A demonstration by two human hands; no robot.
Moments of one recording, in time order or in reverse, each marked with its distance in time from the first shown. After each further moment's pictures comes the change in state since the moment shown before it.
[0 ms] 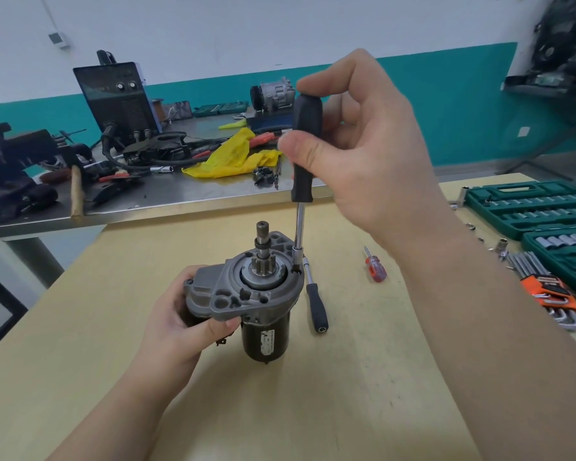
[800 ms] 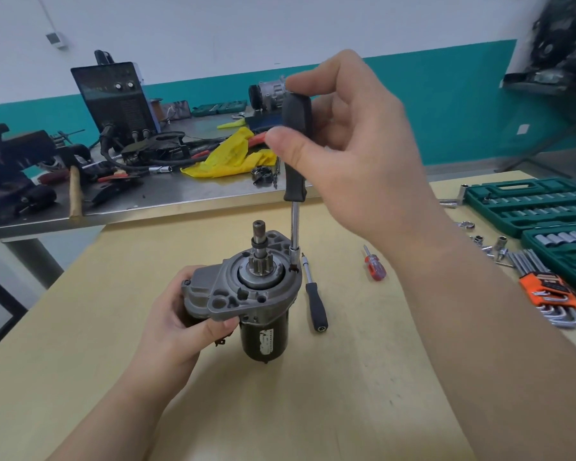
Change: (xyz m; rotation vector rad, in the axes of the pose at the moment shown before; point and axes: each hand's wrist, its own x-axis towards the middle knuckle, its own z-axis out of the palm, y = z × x) left_hand 0.000 0.000 0.000 0.003 0.004 0.017; right_hand -0.001 -0.002 0.004 -0.059 -0.004 0.006
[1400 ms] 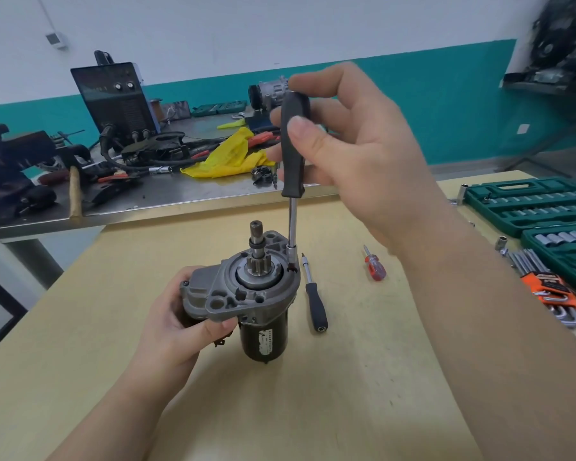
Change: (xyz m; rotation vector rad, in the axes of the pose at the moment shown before) left_hand 0.000 0.001 0.000 -0.011 0.011 -0.003; right_hand 0.003 0.005 -0.007 0.264 -0.104 0.100
